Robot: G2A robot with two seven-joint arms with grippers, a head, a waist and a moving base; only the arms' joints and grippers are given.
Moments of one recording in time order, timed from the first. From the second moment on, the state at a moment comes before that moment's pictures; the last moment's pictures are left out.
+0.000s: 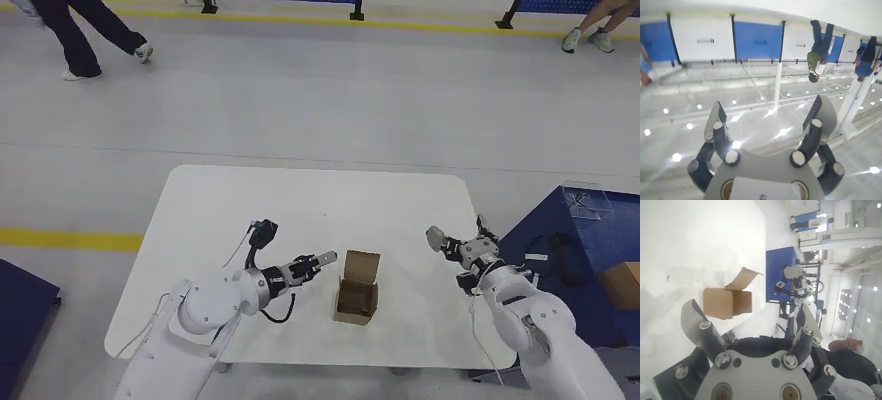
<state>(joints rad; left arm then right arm) 1.10 -1.27 -1.08 -1.74 0.20 0.44 -0.78 -1.47 -0.90 1.45 -1.77 1.97 0.00 -0.10</state>
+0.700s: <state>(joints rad) 0.96 -1.30 -0.88 -1.49 0.37 0.48 -0.83 -1.52 -0.91 1.41 -1.69 1.35 -0.25 0.34</state>
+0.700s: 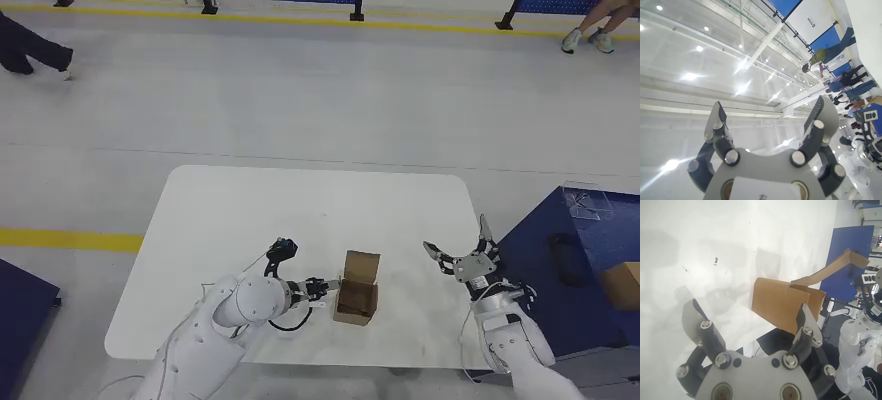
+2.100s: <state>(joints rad) 0.91 -1.36 -0.79 -1.39 0.38 0.50 -0.76 -1.58 -0.89 1.33 -1.76 -0.61 -0.15 0.34</state>
